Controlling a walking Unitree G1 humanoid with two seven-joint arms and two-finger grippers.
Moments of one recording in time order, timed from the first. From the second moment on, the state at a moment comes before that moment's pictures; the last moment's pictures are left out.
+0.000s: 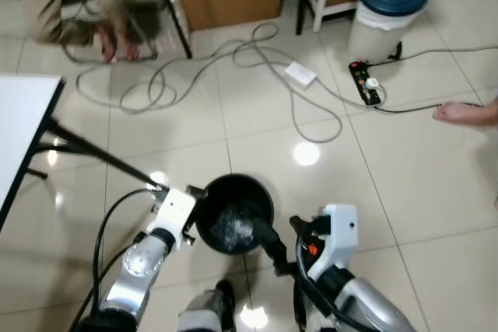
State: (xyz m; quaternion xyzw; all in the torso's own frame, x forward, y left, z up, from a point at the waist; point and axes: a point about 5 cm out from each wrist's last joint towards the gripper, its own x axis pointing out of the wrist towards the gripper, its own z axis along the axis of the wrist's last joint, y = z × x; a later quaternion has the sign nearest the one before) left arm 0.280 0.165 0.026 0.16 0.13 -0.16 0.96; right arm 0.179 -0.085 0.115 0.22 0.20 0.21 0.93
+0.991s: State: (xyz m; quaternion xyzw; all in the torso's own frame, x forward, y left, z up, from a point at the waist) left arm 0.271 0.164 0.010 0.17 0.16 -0.17 0.96; right arm 0.184 -0.083 0.123 0.21 0.18 0.22 0.93
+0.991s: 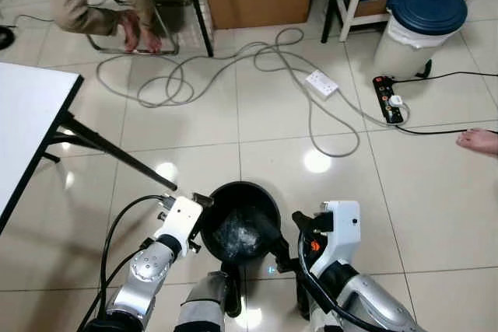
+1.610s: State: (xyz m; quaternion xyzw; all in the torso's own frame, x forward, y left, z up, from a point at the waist) left arm 0.280 0.141 0.010 0.17 0.16 -0.21 0.95; right arm 0.187 -0.077 0.128 0.22 0.18 0.21 0.94
